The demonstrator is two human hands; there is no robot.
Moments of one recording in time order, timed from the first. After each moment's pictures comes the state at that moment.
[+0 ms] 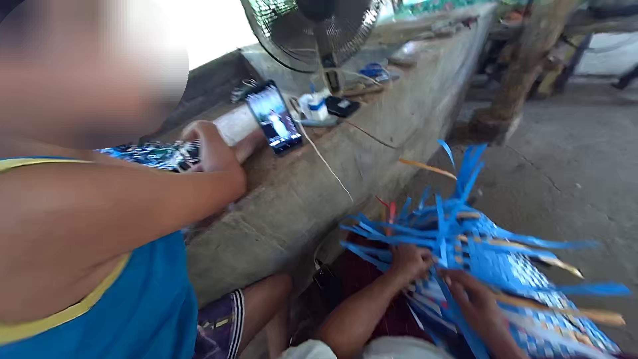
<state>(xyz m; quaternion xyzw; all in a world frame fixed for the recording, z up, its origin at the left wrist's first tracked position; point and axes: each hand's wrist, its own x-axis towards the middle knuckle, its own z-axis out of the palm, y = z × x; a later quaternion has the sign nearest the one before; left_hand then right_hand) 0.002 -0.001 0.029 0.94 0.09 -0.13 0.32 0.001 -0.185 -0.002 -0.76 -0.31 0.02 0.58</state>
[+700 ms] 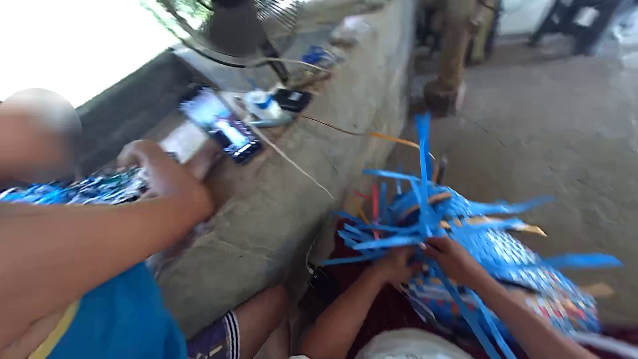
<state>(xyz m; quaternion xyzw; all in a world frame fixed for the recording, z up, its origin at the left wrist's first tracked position) -0.036 0.003 0.053 0.88 -0.05 -0.17 0.45 0.042 -0.172 0.068 -0.83 -0.24 0.30 0.40</state>
